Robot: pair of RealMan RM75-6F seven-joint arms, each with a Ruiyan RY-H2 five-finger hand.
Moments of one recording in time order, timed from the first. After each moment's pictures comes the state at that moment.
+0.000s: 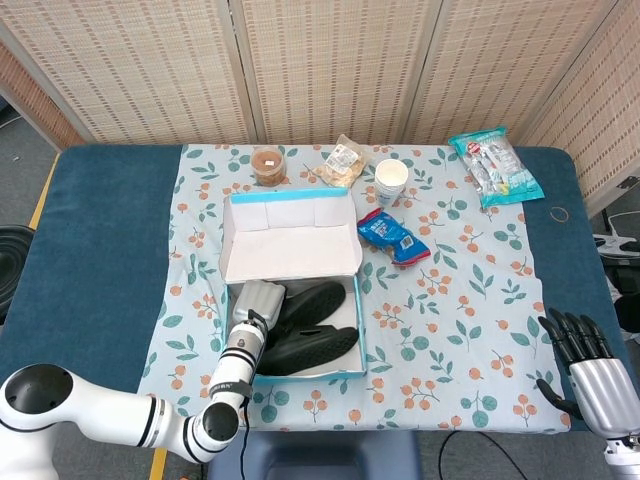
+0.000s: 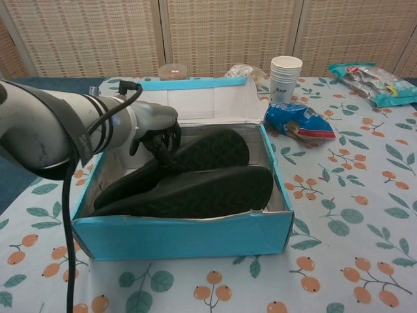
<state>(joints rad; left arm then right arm) -1.14 -1.69 -0.35 -1.79 0.08 1.30 1.19 -0.02 -1.10 -0.04 -1.54 -1.70 1.60 -0.01</state>
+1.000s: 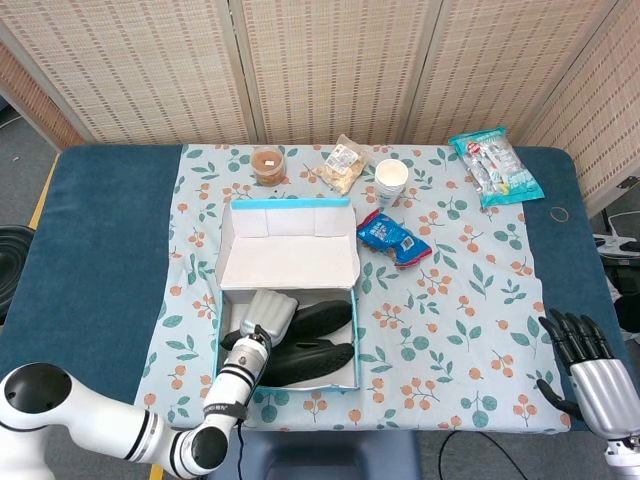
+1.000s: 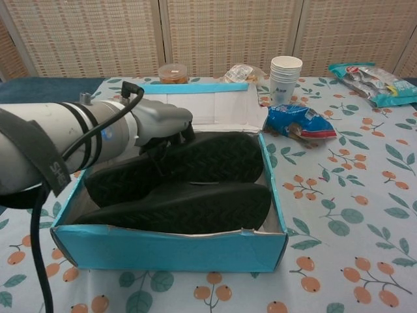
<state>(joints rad) -1.13 -1.66 -0.24 -1.90 0.31 1.32 1.09 -0.02 -1.10 -0.05 -1.54 -1.70 1.60 0.00</state>
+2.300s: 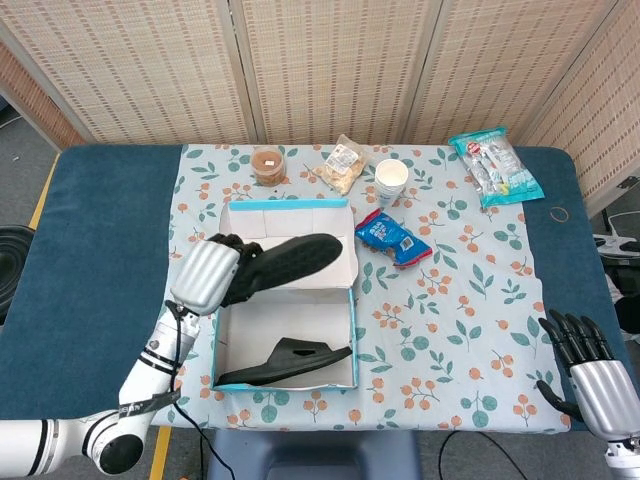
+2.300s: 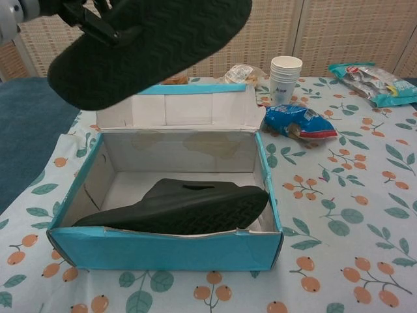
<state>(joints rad) -0.84 -1.32 -0.22 -1.95 1.06 1.33 0.49 -0.02 -1.09 -0.05 -1.54 -1.71 1.61 -0.01</state>
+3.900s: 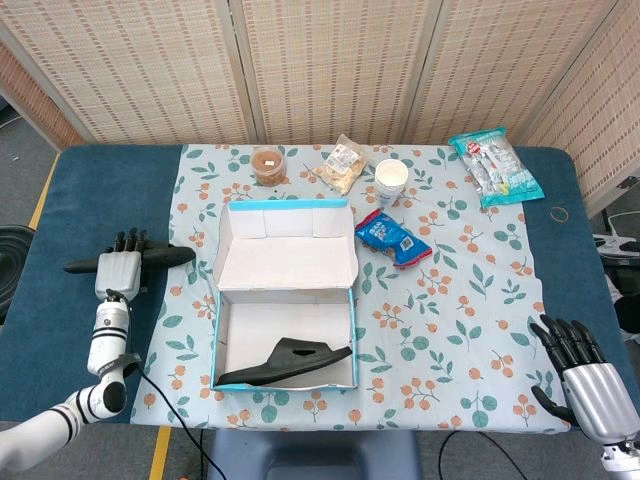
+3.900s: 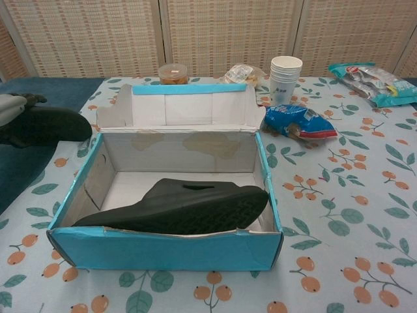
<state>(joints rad) -0.62 -1.62 -0.26 -1.06 0.89 0.96 0.56 -0.02 -1.08 -0.07 -1.56 -1.73 1.59 -0.01</state>
